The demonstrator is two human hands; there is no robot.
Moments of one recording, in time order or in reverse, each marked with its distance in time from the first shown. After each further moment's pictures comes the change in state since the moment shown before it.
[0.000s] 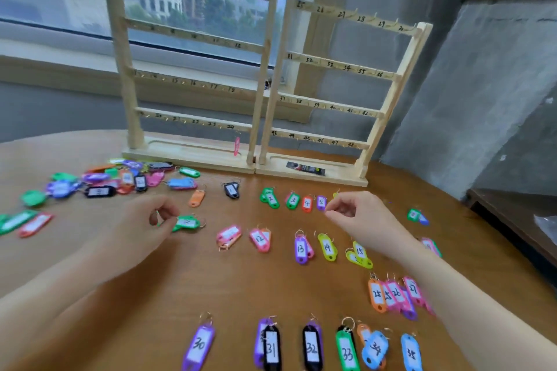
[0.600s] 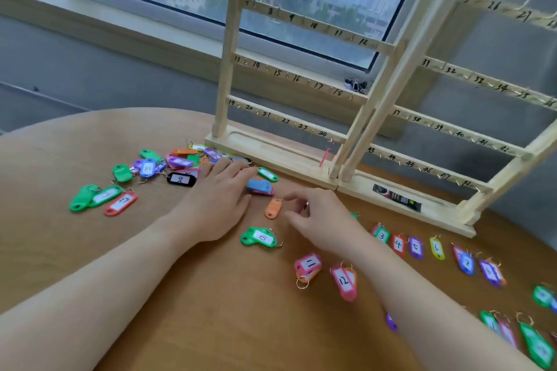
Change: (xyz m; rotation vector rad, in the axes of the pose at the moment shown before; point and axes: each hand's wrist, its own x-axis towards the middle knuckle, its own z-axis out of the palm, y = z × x) left_hand 0.062 -0.055 0.002 0.471 -0.013 0.090; right_hand 0.108 -0.131 0.135 -0.092 -0.257 -0.289
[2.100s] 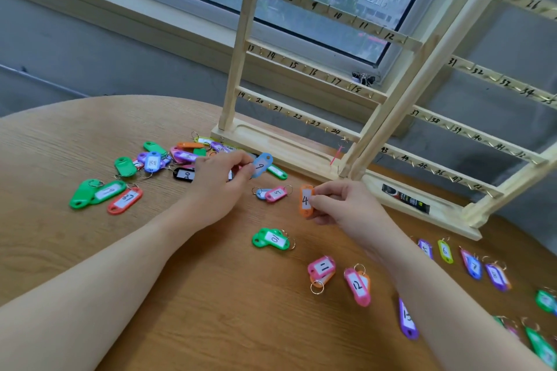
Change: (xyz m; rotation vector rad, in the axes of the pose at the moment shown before) left_hand 0.005 -0.006 -0.016 -0.570 0.139 -0.220; right_hand -0.004 -0.013 -0.019 0.566 0.021 0.312
